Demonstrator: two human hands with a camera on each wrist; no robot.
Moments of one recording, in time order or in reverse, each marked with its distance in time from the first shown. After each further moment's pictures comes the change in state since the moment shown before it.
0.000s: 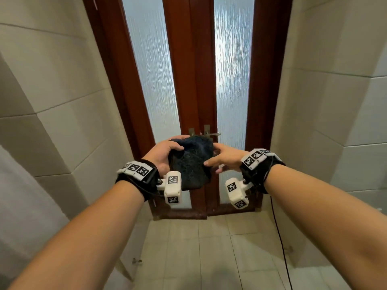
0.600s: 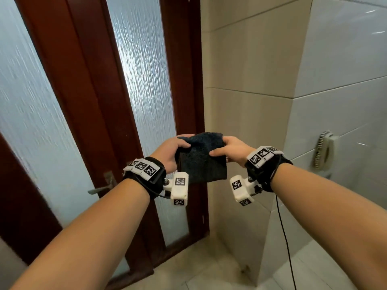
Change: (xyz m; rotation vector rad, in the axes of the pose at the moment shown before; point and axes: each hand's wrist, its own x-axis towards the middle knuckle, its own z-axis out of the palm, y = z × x) left_hand 0.305 0.022 0.201 0.048 -0.417 -0.085; right_hand 0.072 0.046 -0.266 0.072 0.681 0.060
